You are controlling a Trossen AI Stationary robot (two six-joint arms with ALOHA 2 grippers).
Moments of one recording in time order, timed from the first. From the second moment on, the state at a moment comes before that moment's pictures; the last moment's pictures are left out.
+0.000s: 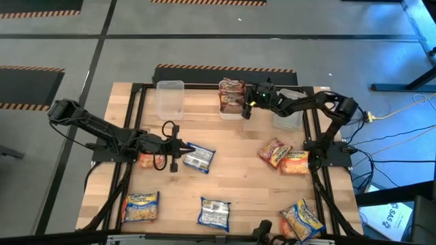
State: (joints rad) left arm -0.27 1.01 0.45 0.24 -0.36 0.01; right arm -0.64 1.73 0.71 0.62 -0.13 -0.37
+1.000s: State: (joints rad) left arm -0.28 1.02 0.45 0.24 -0.32 -0.04; right arm 0.11 1.20 0.71 -0.19 -0.15 0.41
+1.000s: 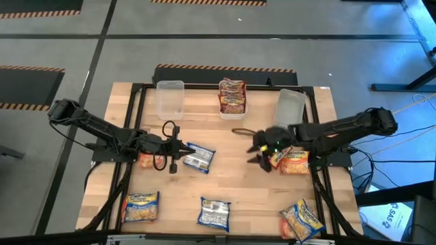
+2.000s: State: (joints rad) left arm -0.28 1.02 0.45 0.24 -0.33 -0.04; right arm 0.50 1.04 0.70 -1.01 0.32 1.65
